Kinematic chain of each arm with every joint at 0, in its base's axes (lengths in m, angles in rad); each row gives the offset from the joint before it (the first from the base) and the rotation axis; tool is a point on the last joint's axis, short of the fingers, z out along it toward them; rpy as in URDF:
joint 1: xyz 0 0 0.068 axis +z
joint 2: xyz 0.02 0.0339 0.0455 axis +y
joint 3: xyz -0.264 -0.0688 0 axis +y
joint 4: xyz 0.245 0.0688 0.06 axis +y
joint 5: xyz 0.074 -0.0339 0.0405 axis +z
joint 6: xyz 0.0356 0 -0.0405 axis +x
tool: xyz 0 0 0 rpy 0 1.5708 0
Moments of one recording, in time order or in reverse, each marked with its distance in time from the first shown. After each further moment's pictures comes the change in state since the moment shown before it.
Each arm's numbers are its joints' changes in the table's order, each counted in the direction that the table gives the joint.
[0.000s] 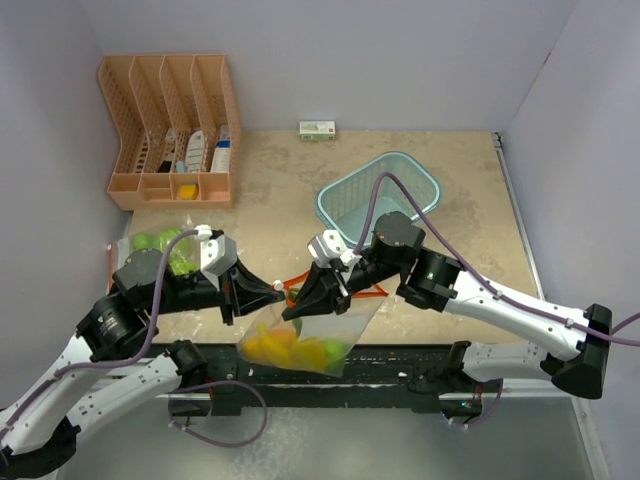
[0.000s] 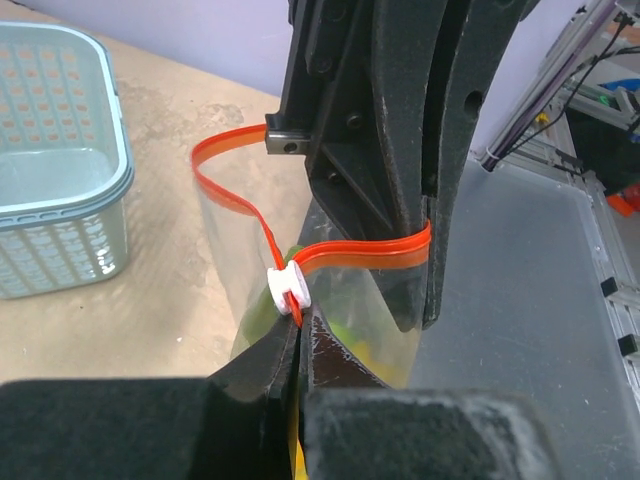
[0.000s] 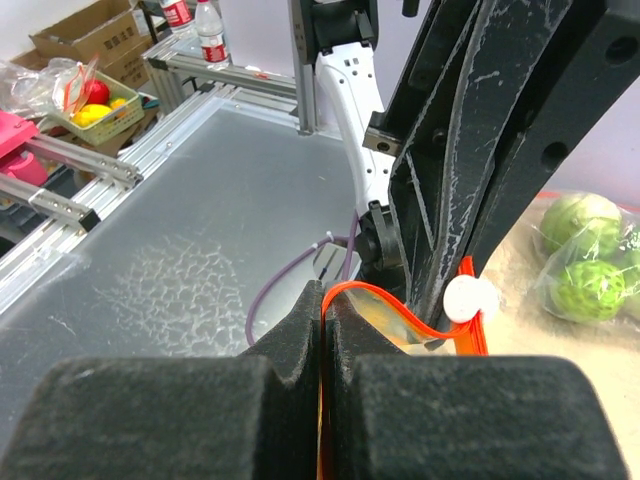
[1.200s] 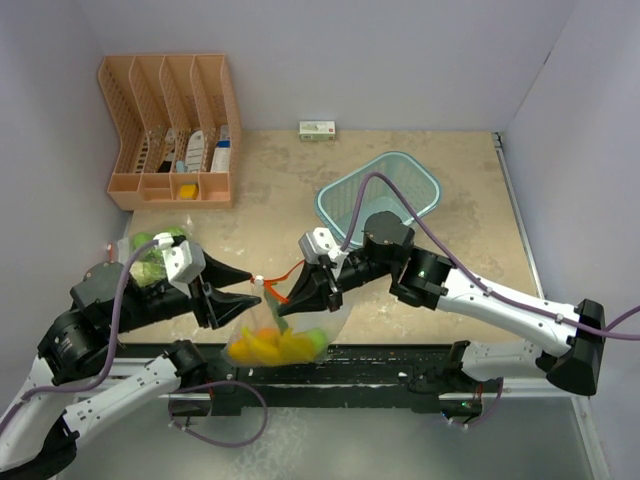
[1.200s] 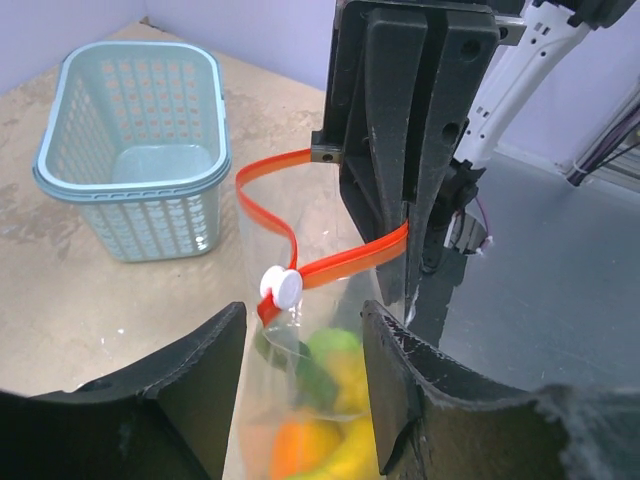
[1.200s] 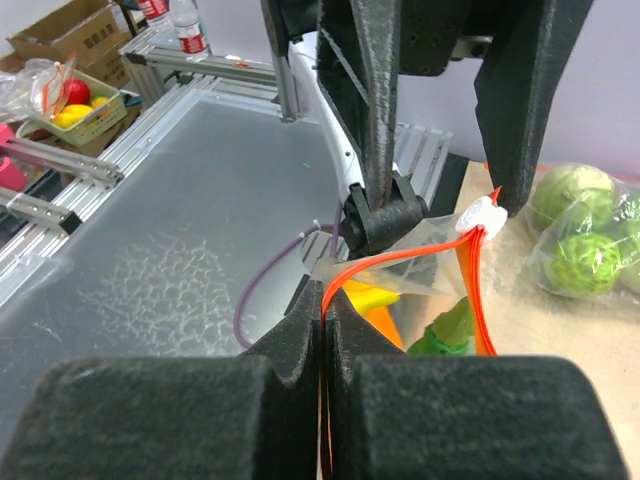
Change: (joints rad) left arm 0.000 -0.080 -0.136 0.233 0.201 0.101; right arm 0.000 0.042 0.006 -0.001 -0.047 0.000
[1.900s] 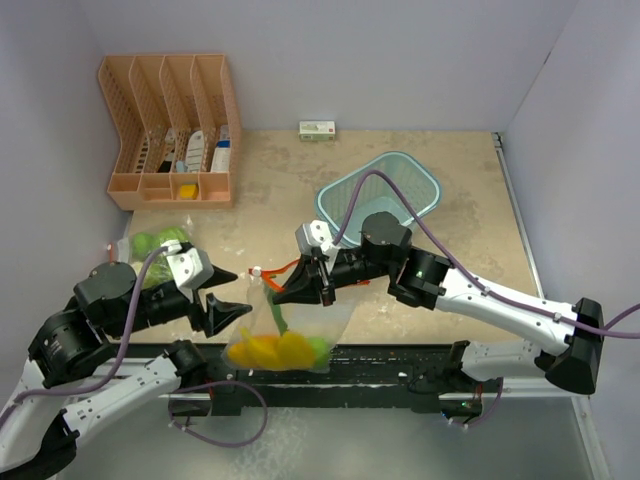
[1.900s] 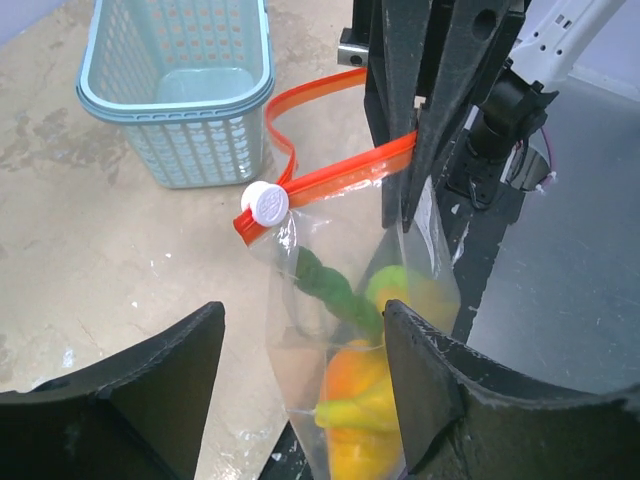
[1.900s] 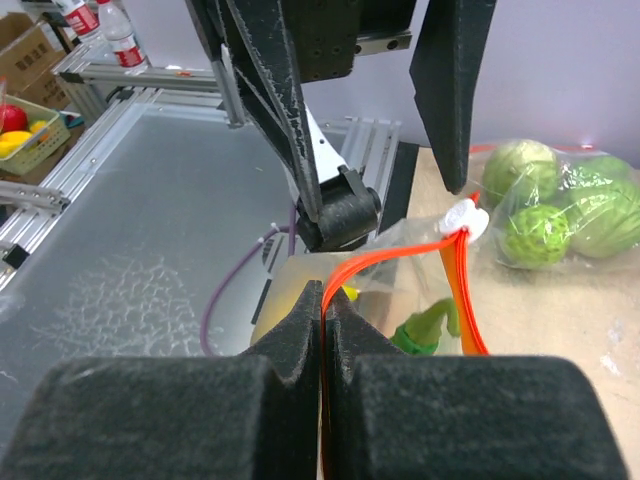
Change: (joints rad) left arm 0.000 0.004 -0.056 0.207 0.080 0.116; right arm 0.000 0.005 0.000 0.000 -0.147 0.012
